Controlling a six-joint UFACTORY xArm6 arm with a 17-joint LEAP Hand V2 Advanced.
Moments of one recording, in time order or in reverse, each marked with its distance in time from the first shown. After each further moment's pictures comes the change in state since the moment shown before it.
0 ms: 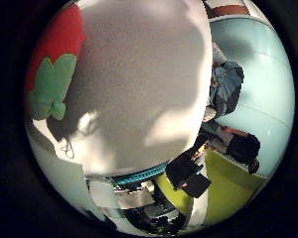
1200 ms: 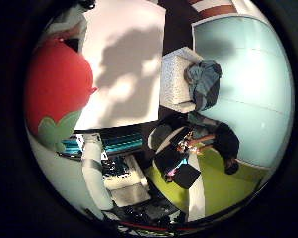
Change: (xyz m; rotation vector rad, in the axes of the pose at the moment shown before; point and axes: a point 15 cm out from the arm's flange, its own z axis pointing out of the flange) arm -0.012 0.105 -0.266 0.127 0.092 -0.028
